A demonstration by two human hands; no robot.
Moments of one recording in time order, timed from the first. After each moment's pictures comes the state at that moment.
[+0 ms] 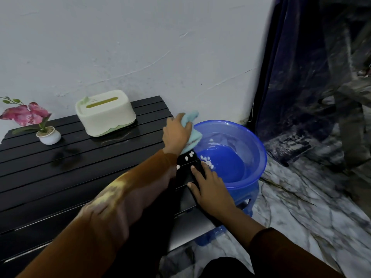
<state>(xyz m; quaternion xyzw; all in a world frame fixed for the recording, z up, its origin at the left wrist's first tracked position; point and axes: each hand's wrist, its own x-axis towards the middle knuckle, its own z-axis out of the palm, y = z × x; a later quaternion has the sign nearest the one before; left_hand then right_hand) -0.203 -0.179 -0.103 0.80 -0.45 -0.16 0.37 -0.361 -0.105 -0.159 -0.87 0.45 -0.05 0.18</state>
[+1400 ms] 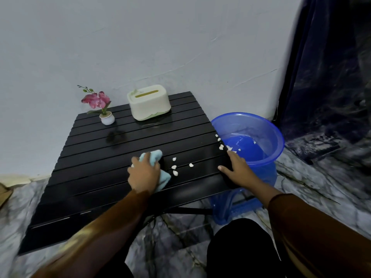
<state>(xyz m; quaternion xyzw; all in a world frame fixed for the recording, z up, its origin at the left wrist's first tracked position) -0.181 0.069 -0.122 0.93 -0.26 -0.09 0.25 -0.394 -0.081 -0.140 -0.83 0.45 -0.08 0.33</state>
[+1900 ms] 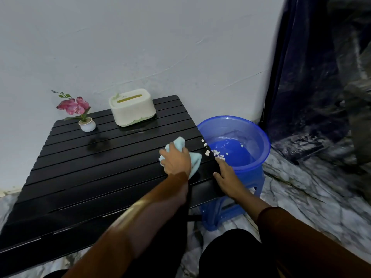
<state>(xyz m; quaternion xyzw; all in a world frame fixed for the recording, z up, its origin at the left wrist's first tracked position) -0.258 -0.049 -0.112 0.88 -0.22 -0.18 0.37 -0.401 -0.087 -0.157 -0.79 0.45 -0.14 0.39</state>
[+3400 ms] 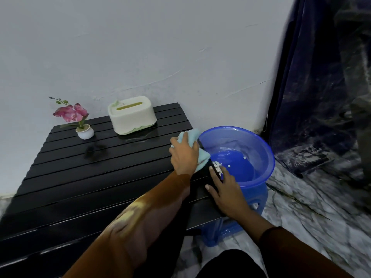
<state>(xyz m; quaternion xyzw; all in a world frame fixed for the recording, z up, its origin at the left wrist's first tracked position) -0.242 -0.102 -0.103 0.85 -0.34 -0.13 0.38 -0.394 -0.098 -0.167 -0.88 0.42 -0.09 0.19</state>
